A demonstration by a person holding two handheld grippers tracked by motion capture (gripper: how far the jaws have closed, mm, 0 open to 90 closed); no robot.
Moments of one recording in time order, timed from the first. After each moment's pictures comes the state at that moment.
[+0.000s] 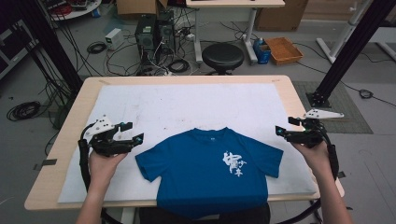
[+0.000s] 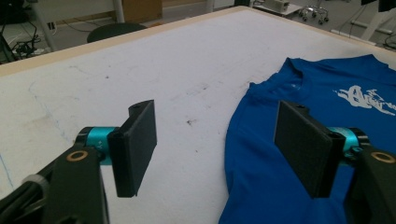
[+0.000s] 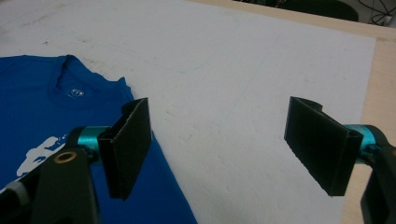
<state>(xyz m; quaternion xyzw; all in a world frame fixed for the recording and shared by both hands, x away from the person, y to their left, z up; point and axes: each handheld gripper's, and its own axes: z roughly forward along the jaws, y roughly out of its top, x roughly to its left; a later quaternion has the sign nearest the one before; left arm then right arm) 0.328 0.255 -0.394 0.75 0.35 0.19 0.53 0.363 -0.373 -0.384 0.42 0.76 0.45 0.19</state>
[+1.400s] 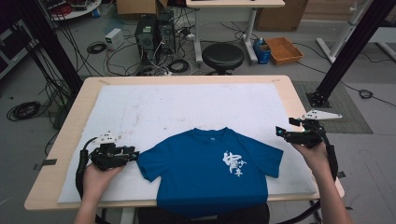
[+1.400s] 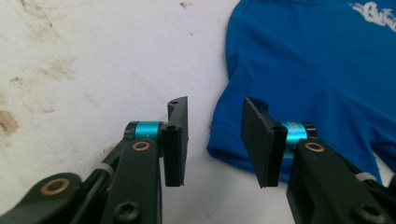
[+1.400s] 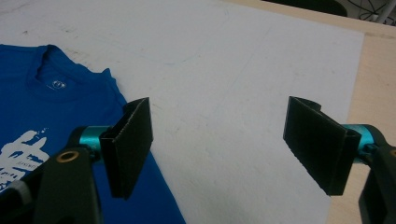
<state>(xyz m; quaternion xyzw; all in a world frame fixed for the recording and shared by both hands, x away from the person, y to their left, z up) 0.318 0.270 -0.446 0.80 0.40 0.09 0.44 0.366 -0.374 -0.391 0.43 0.77 0.43 0.21</state>
